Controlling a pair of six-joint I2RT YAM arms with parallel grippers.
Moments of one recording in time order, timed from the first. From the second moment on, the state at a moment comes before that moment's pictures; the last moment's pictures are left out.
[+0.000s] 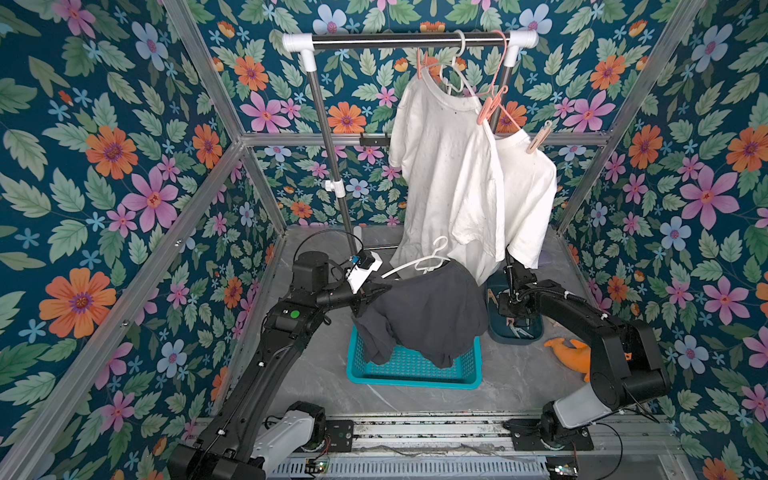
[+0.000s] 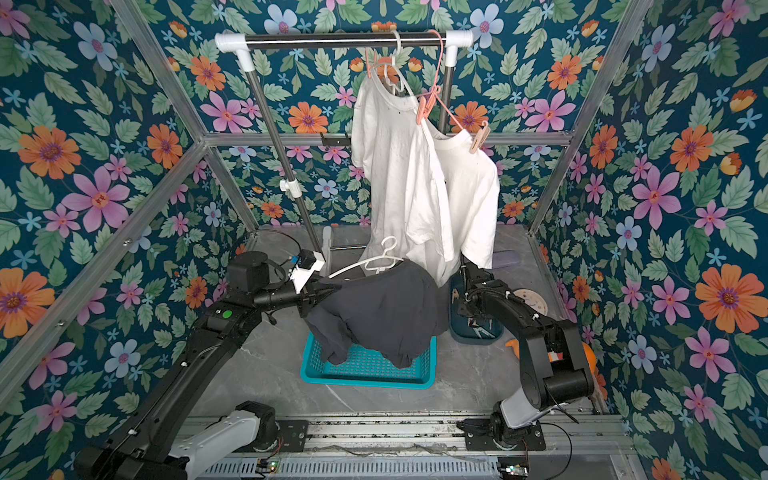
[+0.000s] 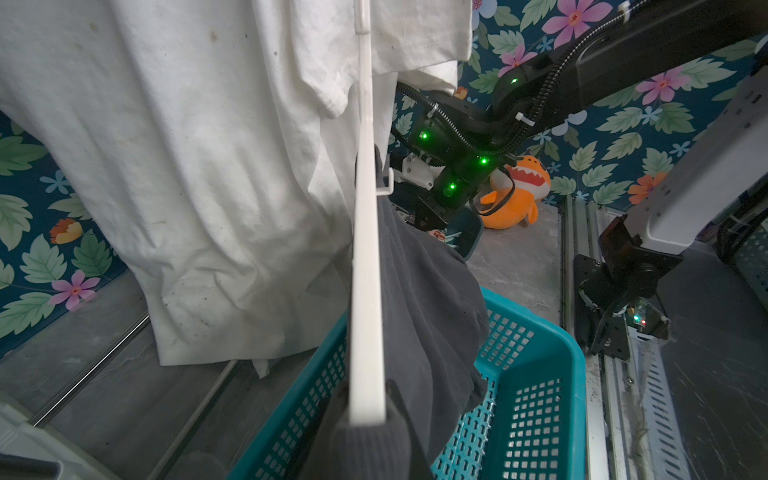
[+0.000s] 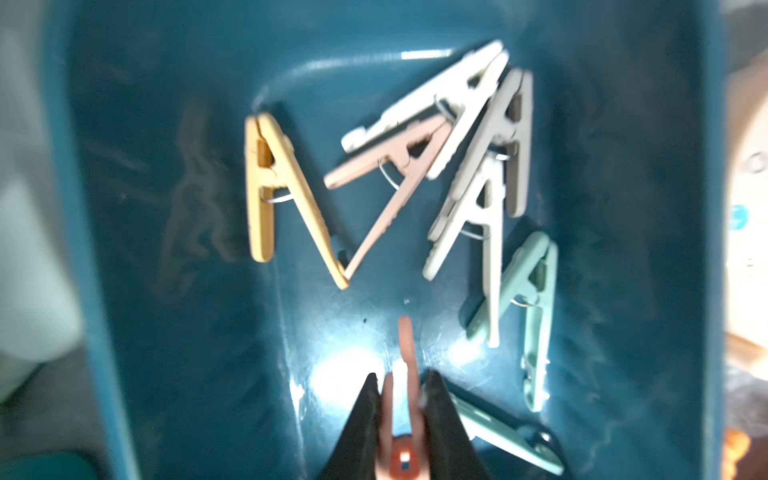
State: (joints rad) left arm -0.31 1.03 1.00 -0.40 0.81 0.29; right arm 0.20 1.54 0.96 -0.61 0.16 0.38
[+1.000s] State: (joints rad) left arm -0.31 0.97 0.97 -0.39 0.97 0.36; right arm 0.20 0.91 0.85 -0.49 -0.16 0.33
